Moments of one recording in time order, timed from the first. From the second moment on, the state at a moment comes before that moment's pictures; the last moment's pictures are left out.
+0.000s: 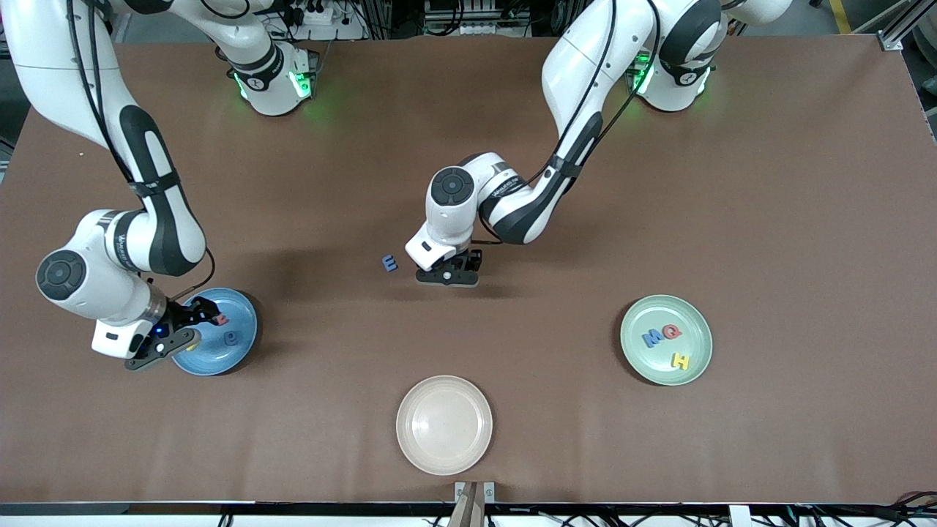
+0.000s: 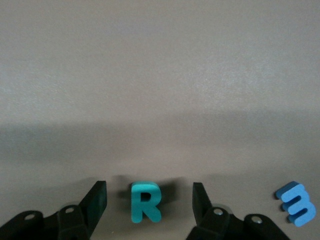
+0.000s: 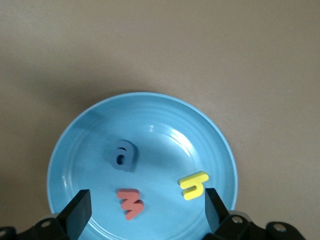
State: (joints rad) left arm -0.82 0.95 -0.07 -1.30 0.06 2.38 -0.86; right arm 0.02 0.56 -0.09 -1.79 0.04 2.39 -0.62
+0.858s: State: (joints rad) left arm -0.84 0.96 -0.05 -1.30 0.07 2.38 -0.87; right arm 0.13 0.59 -0.08 -1.79 0.06 2.37 -0.47
